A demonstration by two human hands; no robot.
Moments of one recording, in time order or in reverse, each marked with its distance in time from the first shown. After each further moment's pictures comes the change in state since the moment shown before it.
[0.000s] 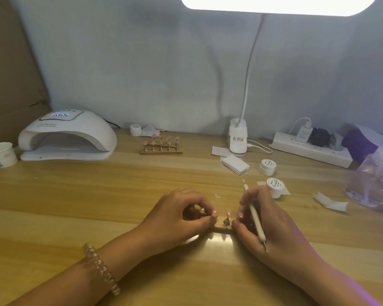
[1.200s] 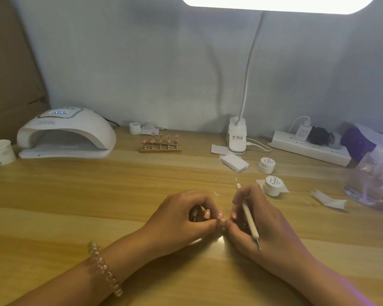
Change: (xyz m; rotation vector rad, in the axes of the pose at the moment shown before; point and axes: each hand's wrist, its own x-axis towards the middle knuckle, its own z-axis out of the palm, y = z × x) left_hand -0.001 0.005 0.009 -0.033 0.006 0.021; right_hand 0.004 -0.009 0.006 0.035 -0.020 0.012
